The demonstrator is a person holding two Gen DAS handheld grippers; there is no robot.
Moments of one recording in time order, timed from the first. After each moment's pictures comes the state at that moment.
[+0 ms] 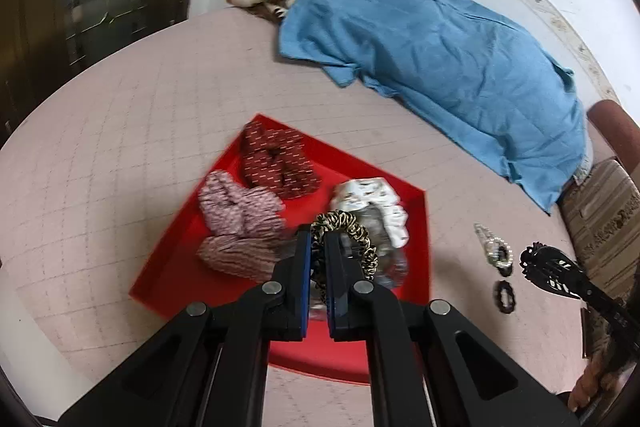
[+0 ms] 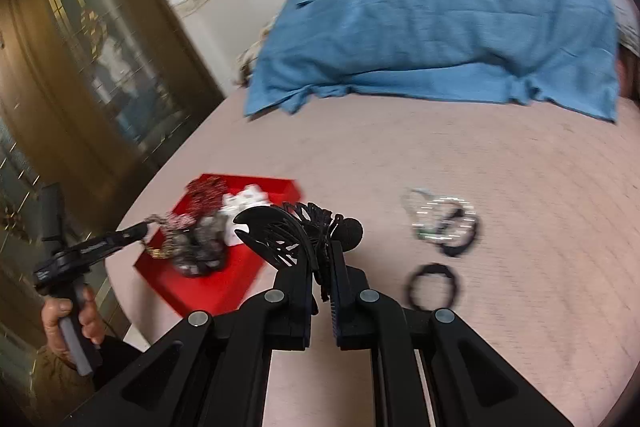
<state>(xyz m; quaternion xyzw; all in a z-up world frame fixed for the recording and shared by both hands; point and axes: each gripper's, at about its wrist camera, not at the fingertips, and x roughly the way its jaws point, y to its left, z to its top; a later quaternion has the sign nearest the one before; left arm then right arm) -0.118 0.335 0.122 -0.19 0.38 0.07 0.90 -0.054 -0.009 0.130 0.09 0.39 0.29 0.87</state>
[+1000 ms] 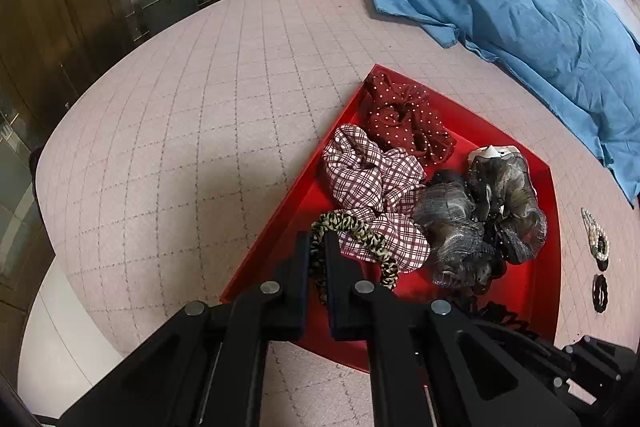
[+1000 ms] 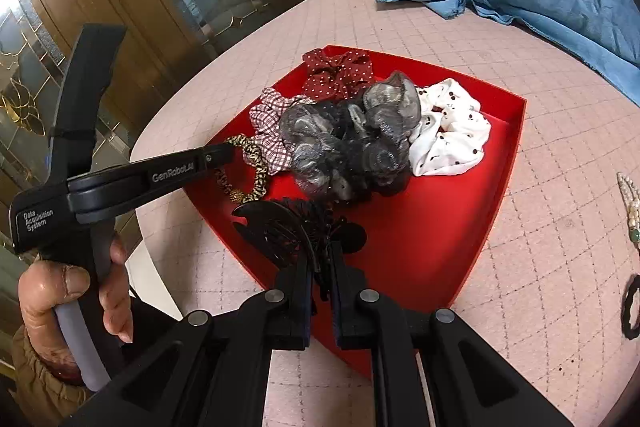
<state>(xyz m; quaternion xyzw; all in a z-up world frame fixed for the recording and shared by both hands) -0.108 0.378 0.074 -0.15 0.46 0.20 0.86 -0.080 0.197 0.055 -0.03 0.47 0.40 0.79</state>
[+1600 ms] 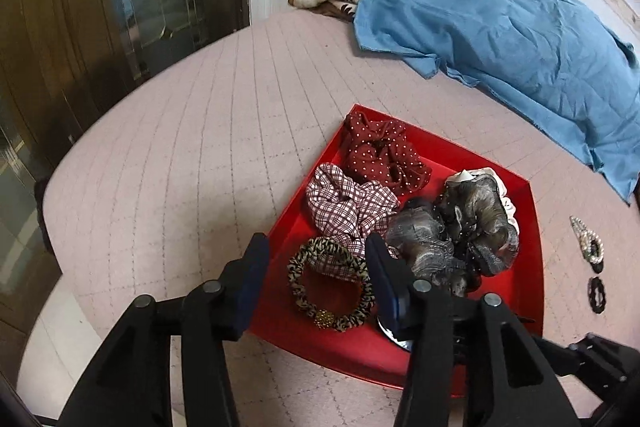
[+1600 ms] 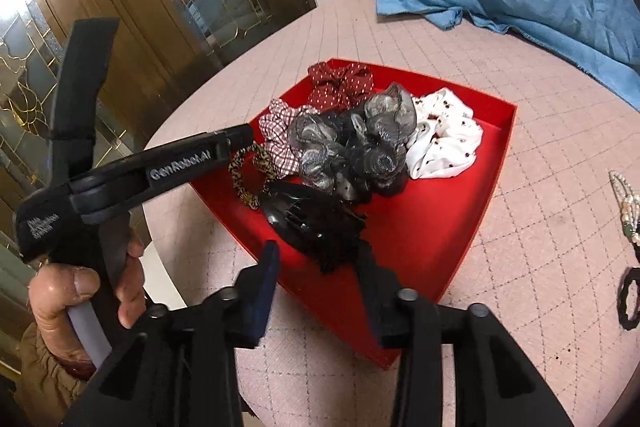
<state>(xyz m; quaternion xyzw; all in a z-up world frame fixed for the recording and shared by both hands) -0.117 0.358 0.095 -0.11 0.40 0.20 0.89 -0.092 0.183 0.069 -0.02 0.45 0.40 0.80</state>
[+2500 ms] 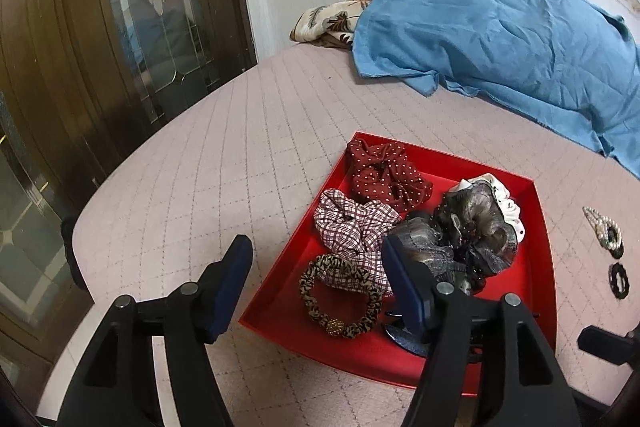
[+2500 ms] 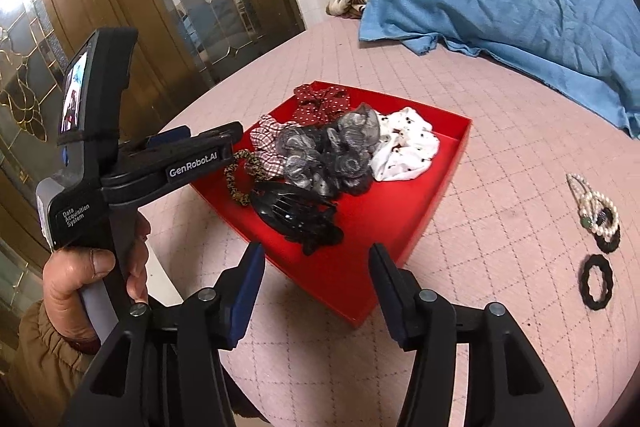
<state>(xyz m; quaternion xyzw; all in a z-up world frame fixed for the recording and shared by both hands) -0.125 0.337 0.109 -0.04 0.36 0.22 0.91 -0.112 0.148 0.086 -0.02 0.41 0.38 0.83</state>
